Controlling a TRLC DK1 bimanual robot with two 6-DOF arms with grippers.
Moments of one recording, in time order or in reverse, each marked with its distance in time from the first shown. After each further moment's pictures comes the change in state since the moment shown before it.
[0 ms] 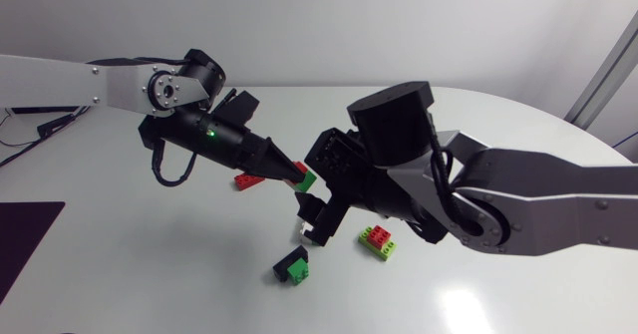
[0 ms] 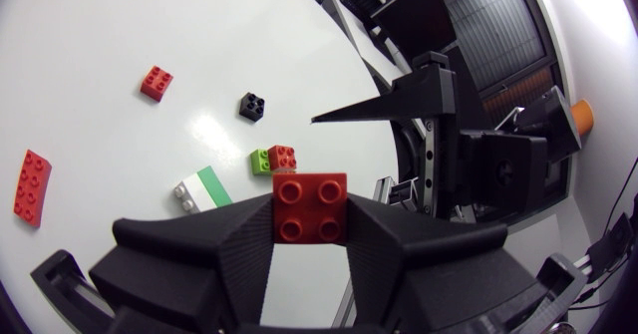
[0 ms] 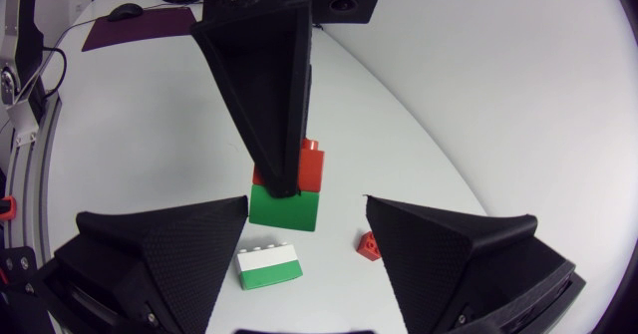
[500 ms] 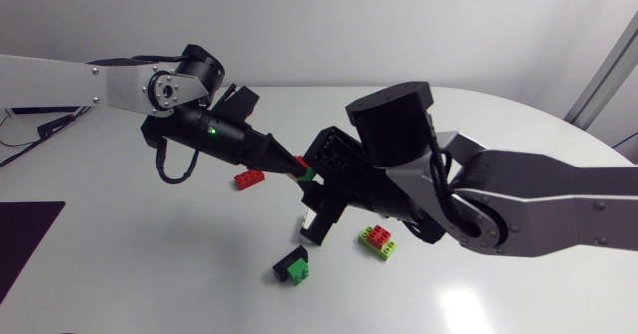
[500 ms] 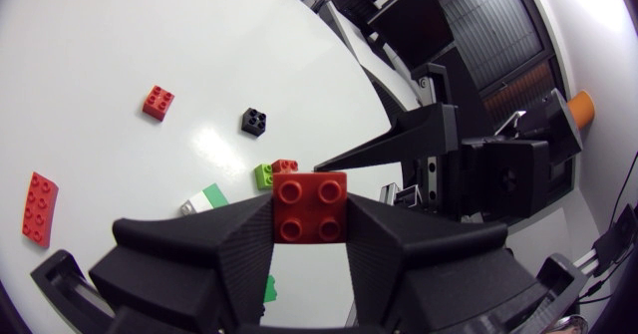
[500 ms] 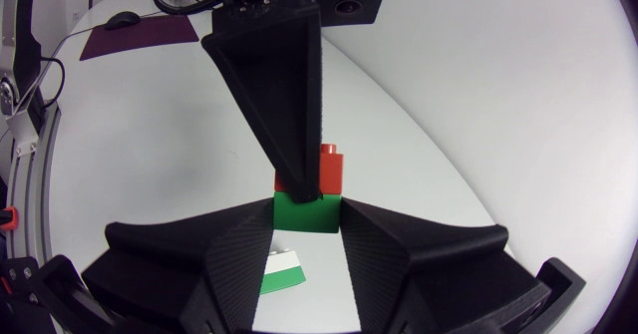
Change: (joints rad) left arm -0.001 0.000 0.000 0.064 0.000 -0.006; right arm 0.005 0.004 0.000 0.023 0.003 0.027
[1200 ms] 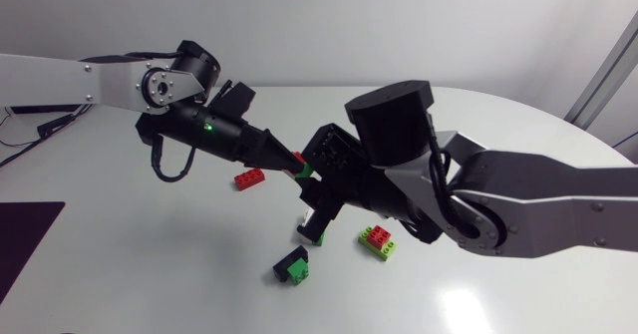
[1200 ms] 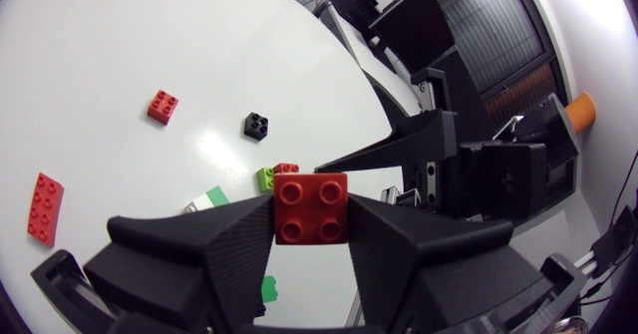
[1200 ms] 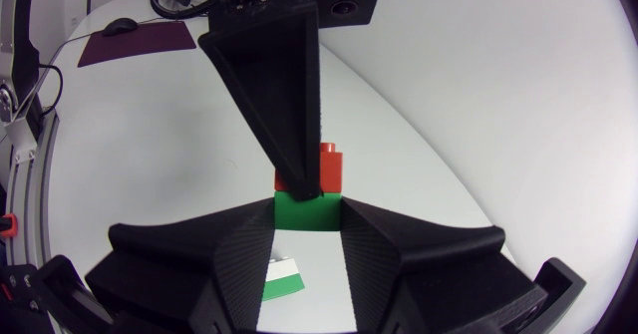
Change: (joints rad) left arm 0.015 -0.016 0.000 0.002 0.000 -0.010; right arm 0.004 0.003 0.000 0.026 0.006 0.006
